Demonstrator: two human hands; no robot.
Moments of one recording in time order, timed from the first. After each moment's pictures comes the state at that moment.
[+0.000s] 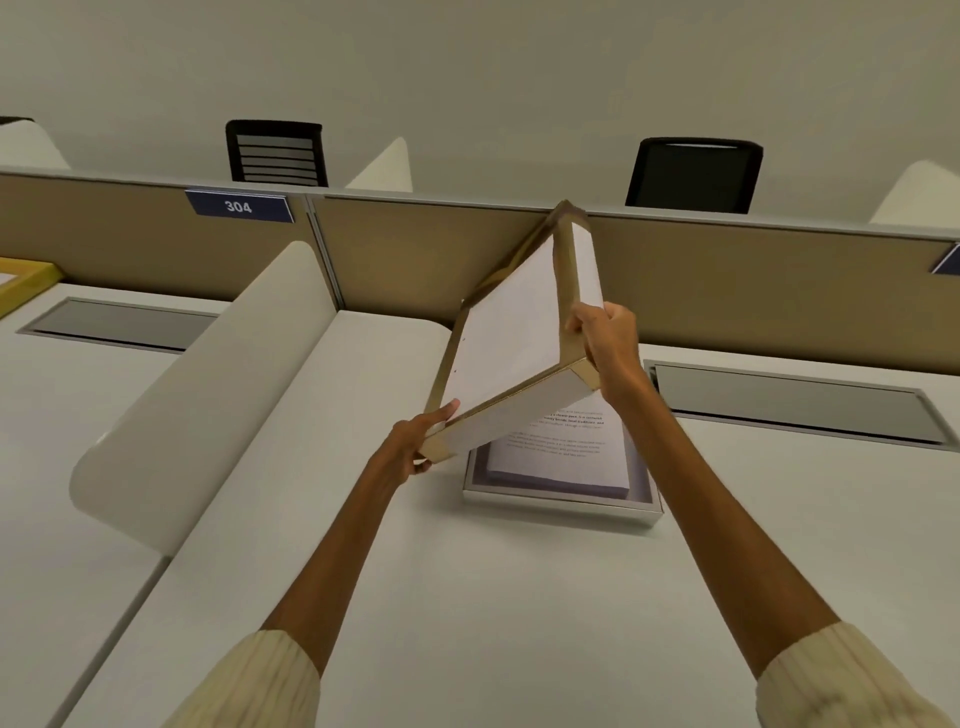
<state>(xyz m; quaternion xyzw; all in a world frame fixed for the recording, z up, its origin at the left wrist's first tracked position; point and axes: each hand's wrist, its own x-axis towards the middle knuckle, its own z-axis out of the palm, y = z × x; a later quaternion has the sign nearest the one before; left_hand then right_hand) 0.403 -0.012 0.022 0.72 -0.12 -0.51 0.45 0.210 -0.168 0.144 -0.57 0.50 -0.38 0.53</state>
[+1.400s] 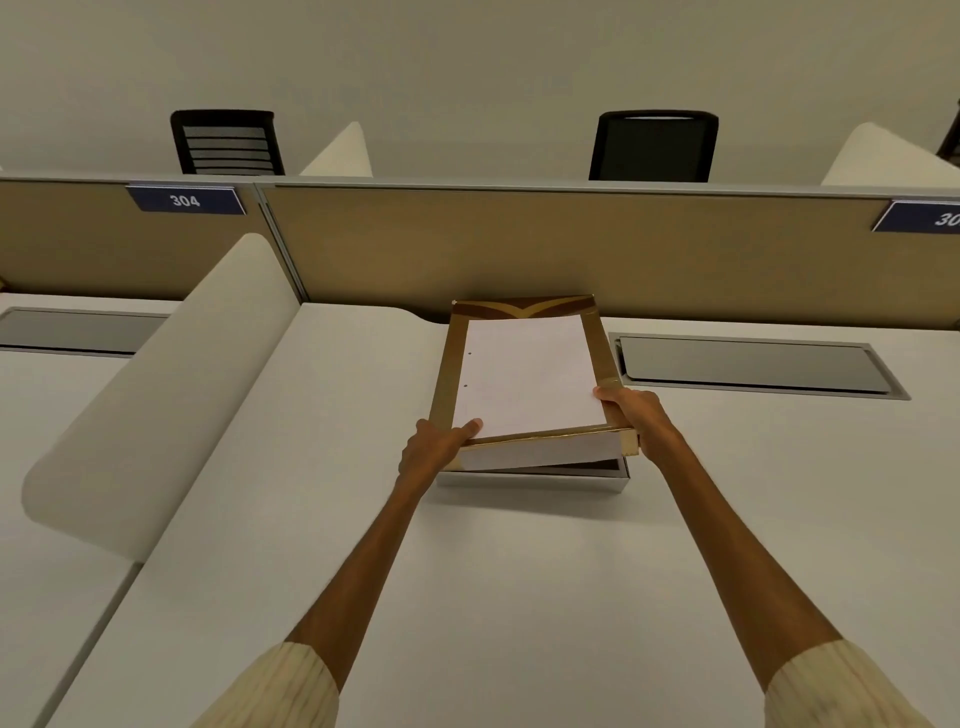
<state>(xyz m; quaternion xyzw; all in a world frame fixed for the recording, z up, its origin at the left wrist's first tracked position) 0.327 -0.029 0.009 0.86 -0.24 -0.37 0.26 0.096 -0.187 0.020 -0.52 0.62 -0.22 0.54</state>
